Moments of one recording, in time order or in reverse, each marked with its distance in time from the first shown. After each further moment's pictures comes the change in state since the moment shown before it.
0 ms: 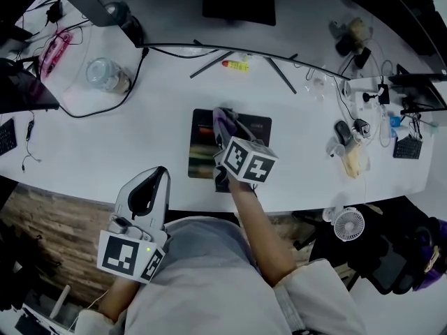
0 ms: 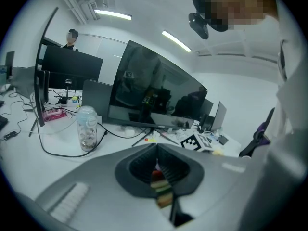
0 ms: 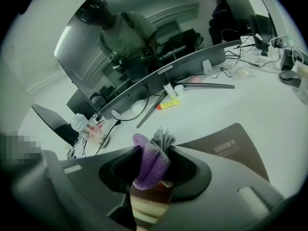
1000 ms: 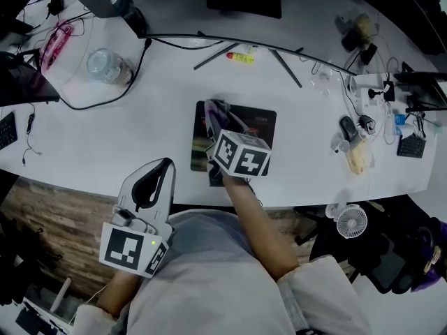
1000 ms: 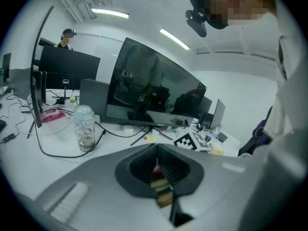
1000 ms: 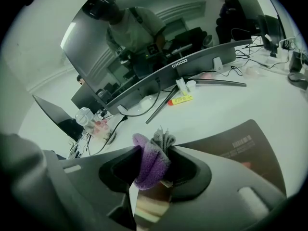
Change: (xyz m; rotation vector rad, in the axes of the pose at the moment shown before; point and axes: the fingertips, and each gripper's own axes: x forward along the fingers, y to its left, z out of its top) left arm 0.006 -0.004 -0.003 0.021 0.016 -0.008; right arm 0.012 0.028 -0.009 -0.044 0.023 0.040
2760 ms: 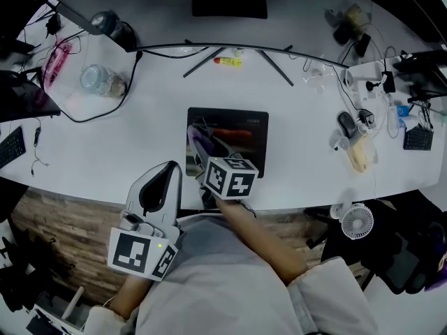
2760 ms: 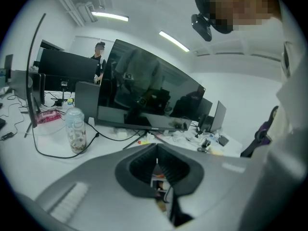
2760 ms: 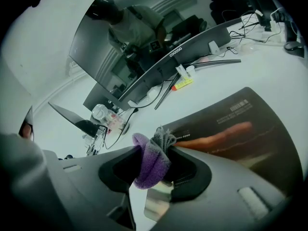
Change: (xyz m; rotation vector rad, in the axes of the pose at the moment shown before) left arm 0.019 -0.042 0.011 -0.005 -0.031 0.014; right arm -0.027 0.012 -0.048 0.077 0.047 0.151
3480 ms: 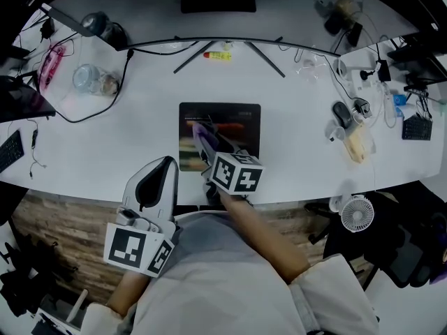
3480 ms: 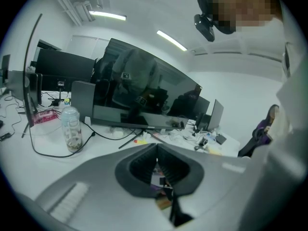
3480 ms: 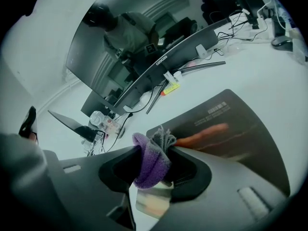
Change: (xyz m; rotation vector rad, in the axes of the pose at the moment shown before) left arm 0.002 -0.017 -0.006 0.015 0.008 -0.021; right arm -0.024 -0.029 0.002 0.058 -0.034 -0.006
